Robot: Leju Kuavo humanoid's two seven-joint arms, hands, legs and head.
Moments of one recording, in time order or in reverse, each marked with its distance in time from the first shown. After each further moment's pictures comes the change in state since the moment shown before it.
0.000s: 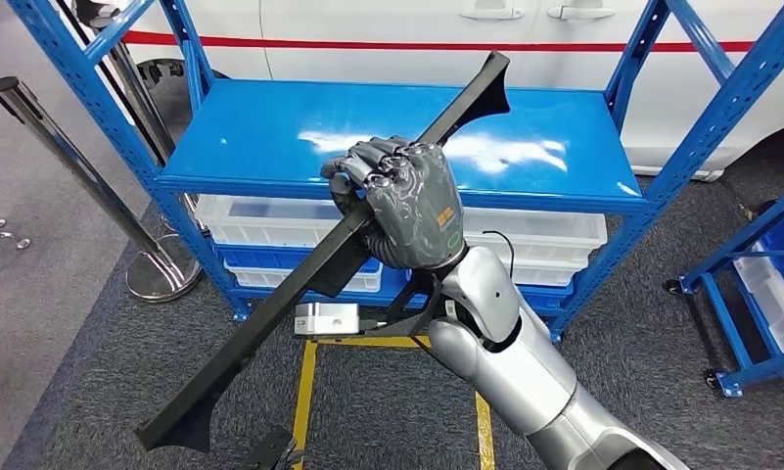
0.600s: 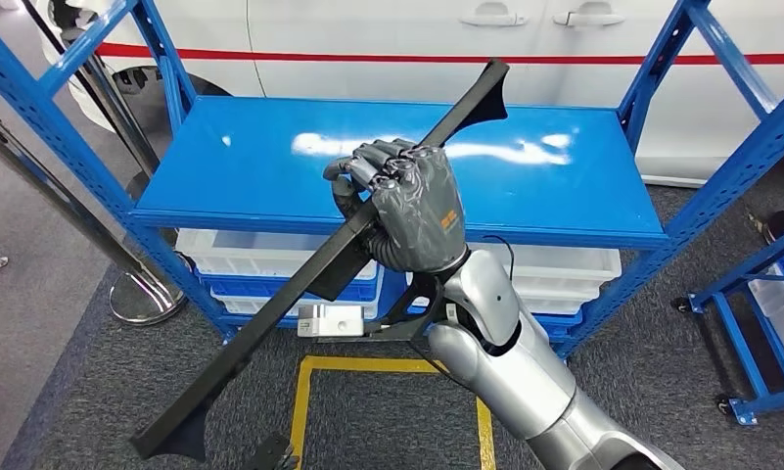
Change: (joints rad) left arm 0.021 0.009 0.002 0.007 0.001 0.016 -0.011; right arm 0.019 -0.001 0.003 -0.015 -0.032 -0.013 -0.015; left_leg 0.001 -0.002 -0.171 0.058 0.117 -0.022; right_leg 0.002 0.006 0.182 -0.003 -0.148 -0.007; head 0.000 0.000
